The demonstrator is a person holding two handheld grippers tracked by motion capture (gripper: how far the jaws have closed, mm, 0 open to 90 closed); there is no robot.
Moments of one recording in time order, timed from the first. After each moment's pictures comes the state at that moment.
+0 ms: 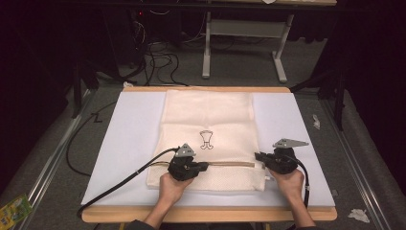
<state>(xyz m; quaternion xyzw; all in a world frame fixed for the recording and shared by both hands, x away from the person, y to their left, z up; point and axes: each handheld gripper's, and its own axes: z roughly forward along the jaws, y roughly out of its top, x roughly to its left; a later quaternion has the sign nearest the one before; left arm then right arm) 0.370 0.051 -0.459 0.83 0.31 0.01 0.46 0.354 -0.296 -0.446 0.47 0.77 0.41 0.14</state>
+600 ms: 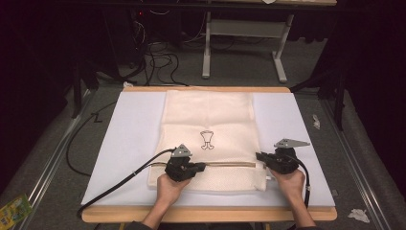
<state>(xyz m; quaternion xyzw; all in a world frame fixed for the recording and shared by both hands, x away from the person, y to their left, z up) 0.371 0.062 -0.460 0.83 0.32 0.00 0.47 0.355 -0.301 -0.447 0.47 0.77 0.41 0.14</state>
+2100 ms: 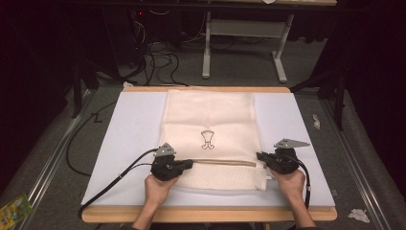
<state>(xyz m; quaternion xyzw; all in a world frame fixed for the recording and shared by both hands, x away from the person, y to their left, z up) 0.367 0.101 -0.455 0.80 0.35 0.02 0.49 0.354 -0.300 -0.446 0.47 0.77 0.40 0.15</state>
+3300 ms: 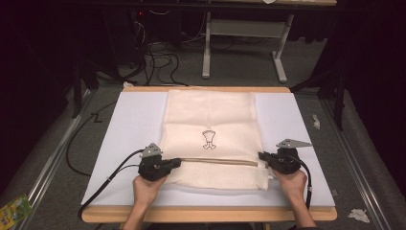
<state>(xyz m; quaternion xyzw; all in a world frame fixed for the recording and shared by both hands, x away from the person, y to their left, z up) 0.366 0.134 -0.453 0.79 0.37 0.04 0.48 0.353 -0.306 -0.448 0.48 0.76 0.40 0.15</state>
